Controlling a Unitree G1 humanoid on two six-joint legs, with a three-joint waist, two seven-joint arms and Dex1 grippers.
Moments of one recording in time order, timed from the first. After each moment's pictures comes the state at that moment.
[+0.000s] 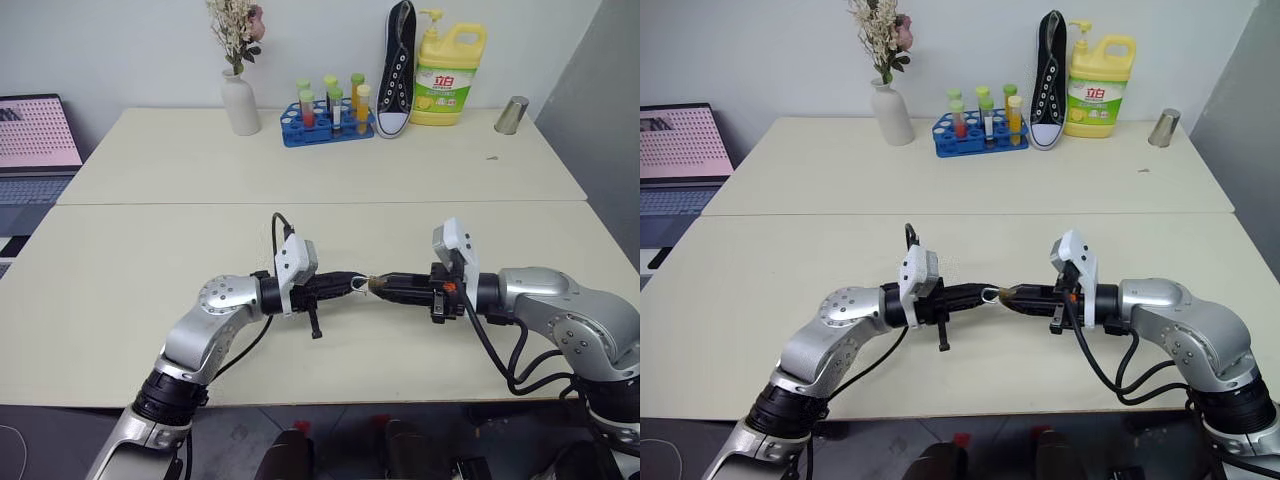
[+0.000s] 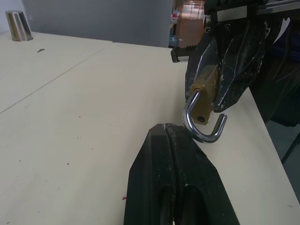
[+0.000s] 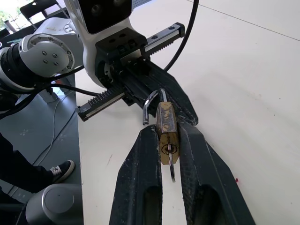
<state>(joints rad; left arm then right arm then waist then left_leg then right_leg) -0.36 0.49 -0.21 -0.17 -0.47 0.33 -0.95 -0.41 -0.69 0.08 -0.46 0.79 0.89 0.79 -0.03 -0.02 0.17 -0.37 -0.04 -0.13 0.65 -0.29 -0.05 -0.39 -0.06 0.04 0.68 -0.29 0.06</state>
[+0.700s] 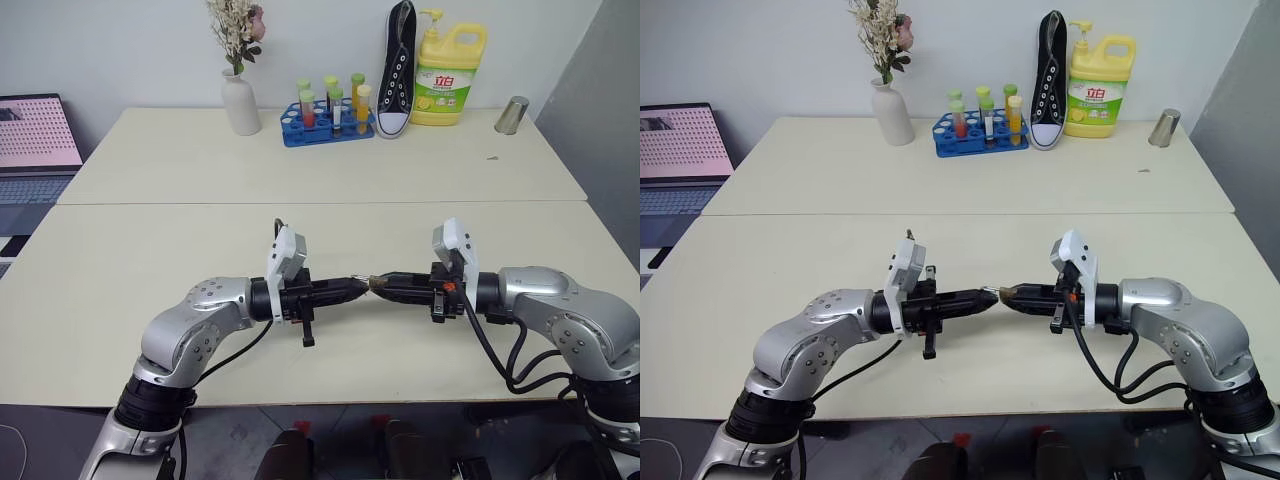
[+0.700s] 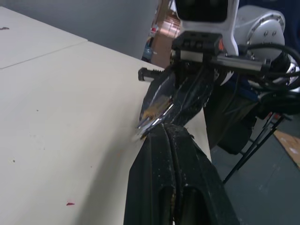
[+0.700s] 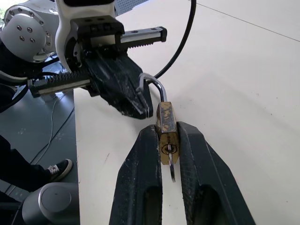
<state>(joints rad) -0.38 0.50 -0.11 -0.30 -0.73 0.67 -0.93 -0.41 -0.68 0.08 -0.45 0.76 0.88 0.81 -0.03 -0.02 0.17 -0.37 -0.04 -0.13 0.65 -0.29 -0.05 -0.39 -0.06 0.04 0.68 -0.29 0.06</state>
